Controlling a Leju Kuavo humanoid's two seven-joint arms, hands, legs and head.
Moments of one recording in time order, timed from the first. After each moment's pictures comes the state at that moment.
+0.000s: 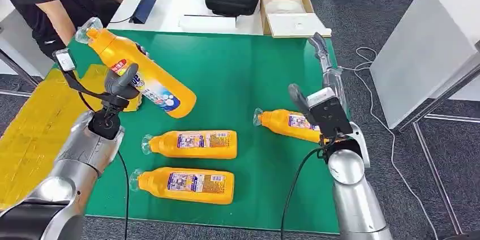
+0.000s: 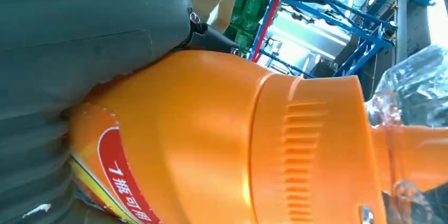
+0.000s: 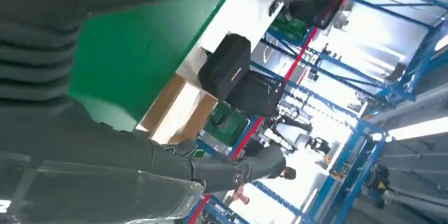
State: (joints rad) left arm -0.74 0.08 0.03 -0.72 0.78 -0.70 -0.23; right arm -0.37 0.06 0.25 -1.47 0.48 0.03 -0.25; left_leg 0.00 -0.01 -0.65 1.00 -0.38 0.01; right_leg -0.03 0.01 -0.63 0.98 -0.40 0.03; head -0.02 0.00
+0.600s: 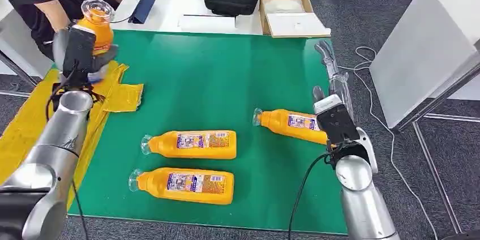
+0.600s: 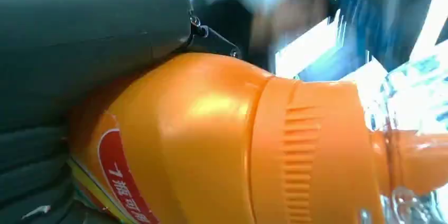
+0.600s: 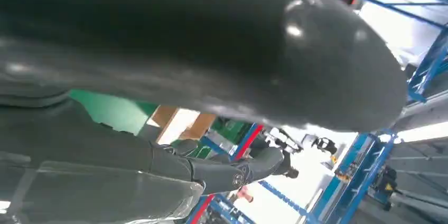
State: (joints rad) left arm -0.83 0.19 0.01 -0.77 -0.59 0.53 -0.31; right arm -0.34 0.00 0.28 -1.49 0.44 0.03 -0.25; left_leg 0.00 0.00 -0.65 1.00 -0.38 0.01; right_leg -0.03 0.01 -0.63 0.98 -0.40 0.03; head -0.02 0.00
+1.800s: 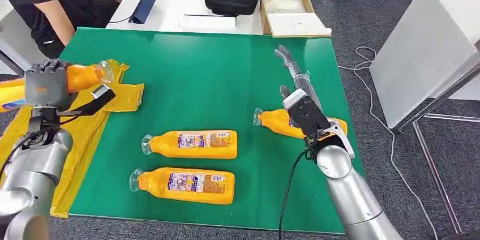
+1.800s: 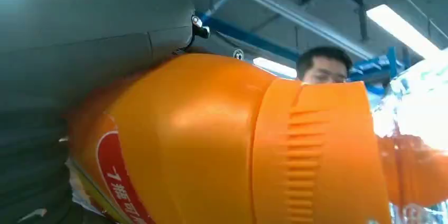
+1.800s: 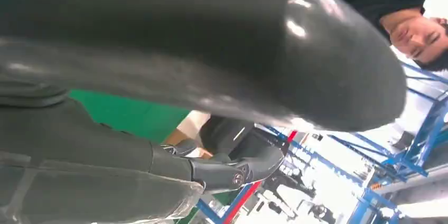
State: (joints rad) left arm -0.67 0.25 0.30 -0.65 -1.53 0.70 -0.22; right arm -0.45 -0.04 0.47 -1.33 0.31 0.05 -0.23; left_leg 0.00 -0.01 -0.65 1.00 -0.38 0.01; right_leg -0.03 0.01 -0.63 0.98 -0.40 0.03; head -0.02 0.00
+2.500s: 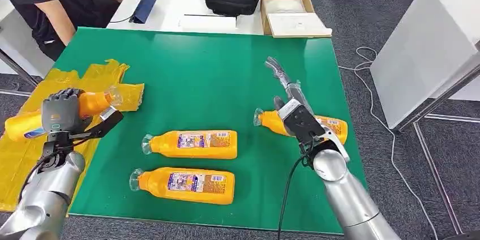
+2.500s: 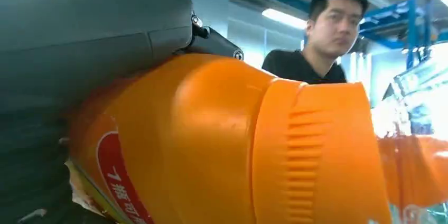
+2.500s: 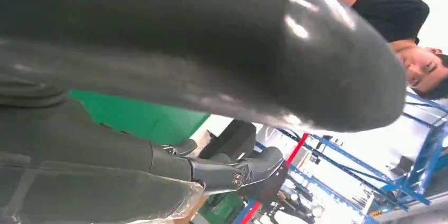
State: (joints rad) left arm -0.57 0.19 0.40 -0.61 -1.48 0.70 -0.29; right arm -0.45 -0.05 0.51 -1.27 0.25 0.08 -0.29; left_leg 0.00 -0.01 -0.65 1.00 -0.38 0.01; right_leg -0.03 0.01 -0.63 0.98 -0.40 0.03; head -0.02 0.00
